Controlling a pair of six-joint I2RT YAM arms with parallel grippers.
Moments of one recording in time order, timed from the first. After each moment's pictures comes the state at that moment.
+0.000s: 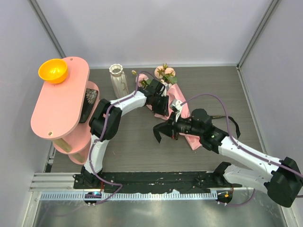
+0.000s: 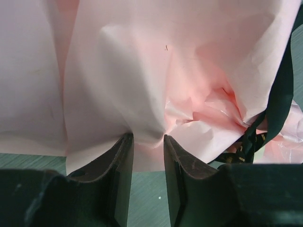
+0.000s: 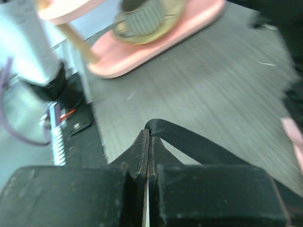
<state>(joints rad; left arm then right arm) -0.65 2.17 1.67 -0.49 0.33 -0.44 0.75 0.98 0.58 0.22 -0.39 0.27</state>
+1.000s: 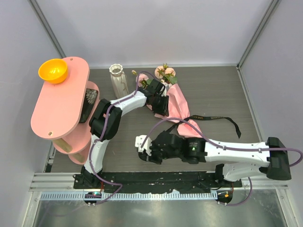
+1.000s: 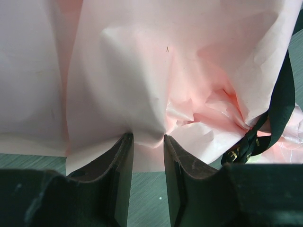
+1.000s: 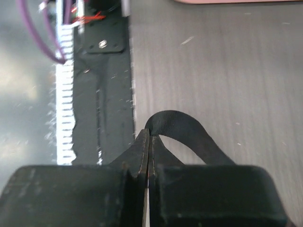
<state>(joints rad) -0.65 2.18 1.67 -0.49 0.33 -0.44 1.34 1.26 0.96 -0.30 -0.17 -0.14</state>
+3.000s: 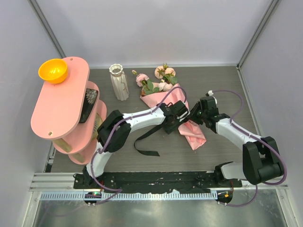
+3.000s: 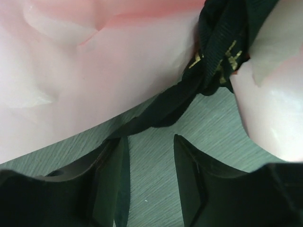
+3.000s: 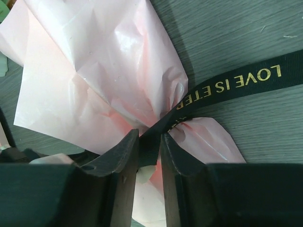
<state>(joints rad) -0.99 2.13 1.67 -0.74 -0.17 0.00 0.28 1.33 0.69 -0.13 -0.03 0.79</state>
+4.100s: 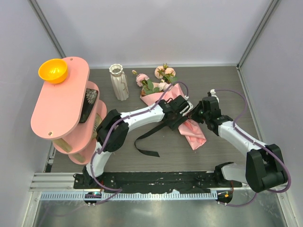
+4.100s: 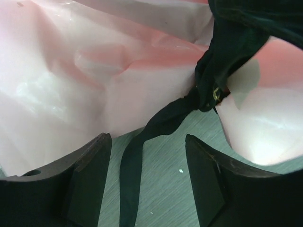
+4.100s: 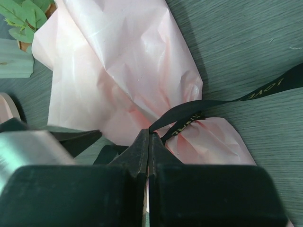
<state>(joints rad) -0.96 2.11 1.72 -0.68 -0.16 0.03 0.28 1.24 0.67 -0.10 -0.04 0.79</state>
